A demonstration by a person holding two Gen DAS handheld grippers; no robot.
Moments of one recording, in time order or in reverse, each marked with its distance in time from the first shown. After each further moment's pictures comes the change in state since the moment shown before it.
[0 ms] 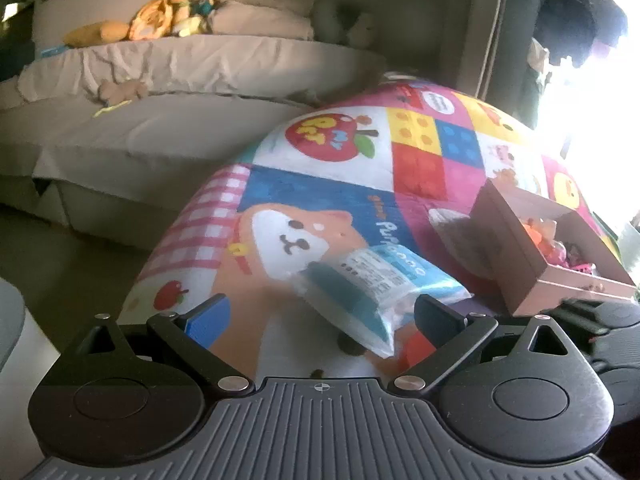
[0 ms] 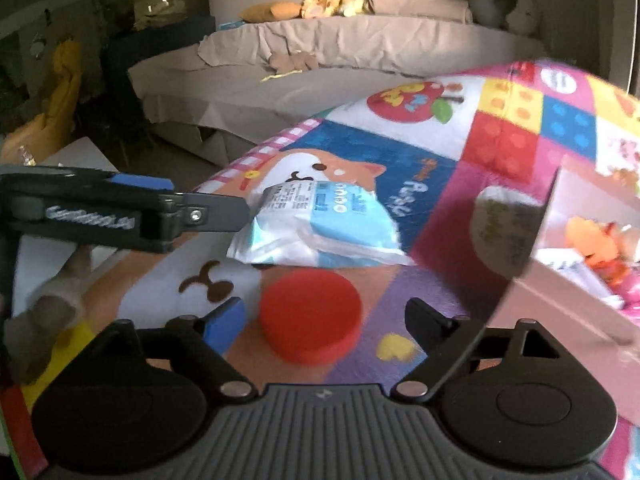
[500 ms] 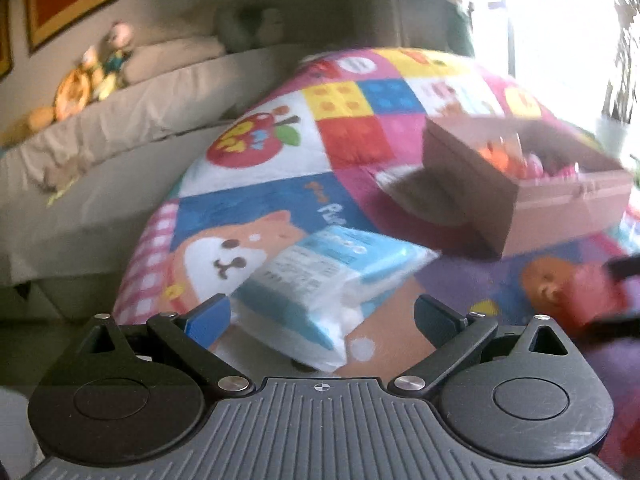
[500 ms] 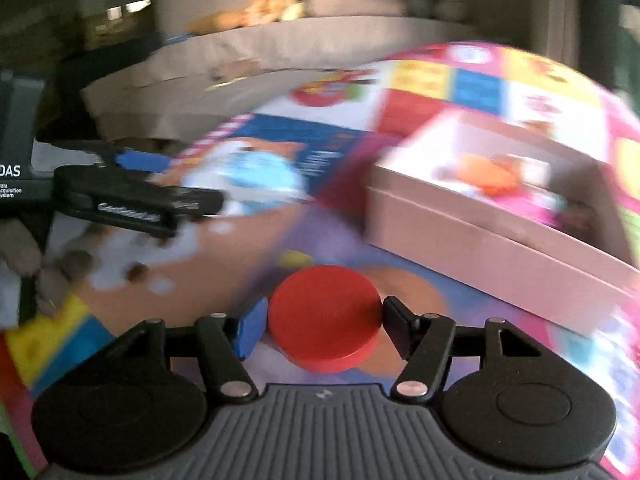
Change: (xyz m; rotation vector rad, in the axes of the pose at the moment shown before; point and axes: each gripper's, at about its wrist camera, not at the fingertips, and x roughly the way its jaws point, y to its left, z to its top) left arm 0.038 -0.058 -0.014 0.386 0.001 -0.028; right arm -0.089 -0.055 -0.071 0.117 -0.044 -0.203
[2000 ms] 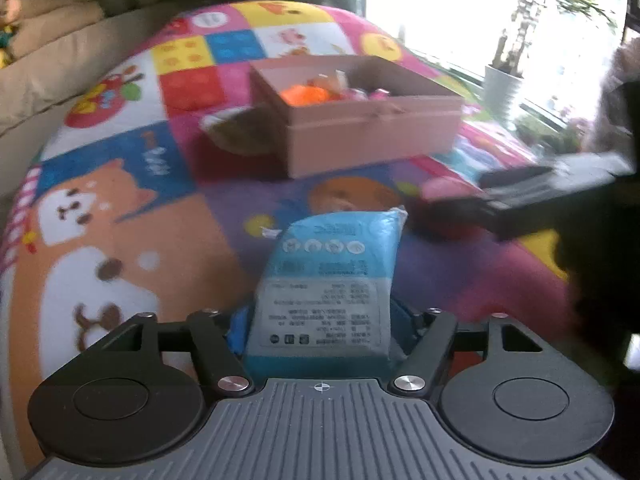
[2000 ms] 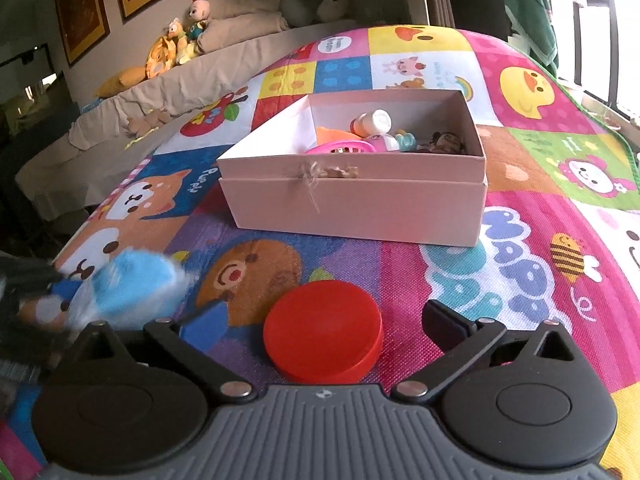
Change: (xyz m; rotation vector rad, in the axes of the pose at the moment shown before) left arm -0.046 -0.079 -0.028 0.077 0.149 -0.357; right arm -0.012 -0.050 -0.032 0.246 -0.058 -0.093
